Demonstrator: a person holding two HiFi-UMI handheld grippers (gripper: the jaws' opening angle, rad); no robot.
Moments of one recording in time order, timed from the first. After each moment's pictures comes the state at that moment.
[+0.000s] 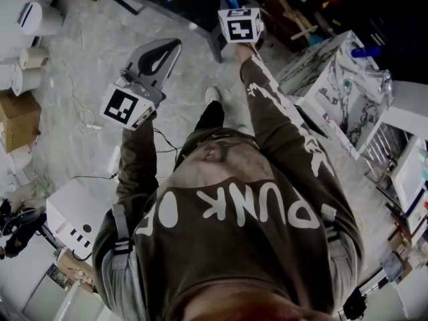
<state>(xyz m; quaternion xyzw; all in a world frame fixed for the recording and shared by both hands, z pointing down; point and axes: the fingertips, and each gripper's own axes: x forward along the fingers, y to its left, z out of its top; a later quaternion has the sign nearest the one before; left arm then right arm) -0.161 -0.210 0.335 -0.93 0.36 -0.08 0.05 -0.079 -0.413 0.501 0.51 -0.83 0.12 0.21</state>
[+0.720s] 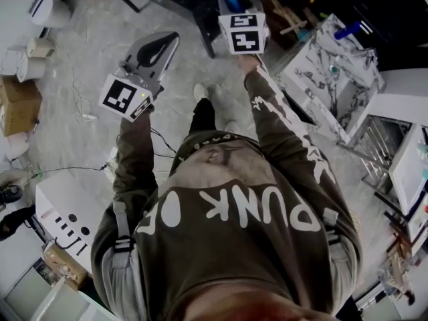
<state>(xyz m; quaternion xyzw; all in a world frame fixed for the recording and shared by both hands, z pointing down) -0.068 -0.095 0.314 -0.92 0.38 -0.08 0.08 0.006 -0.264 0.404 0.48 -0.87 0.05 0.13</state>
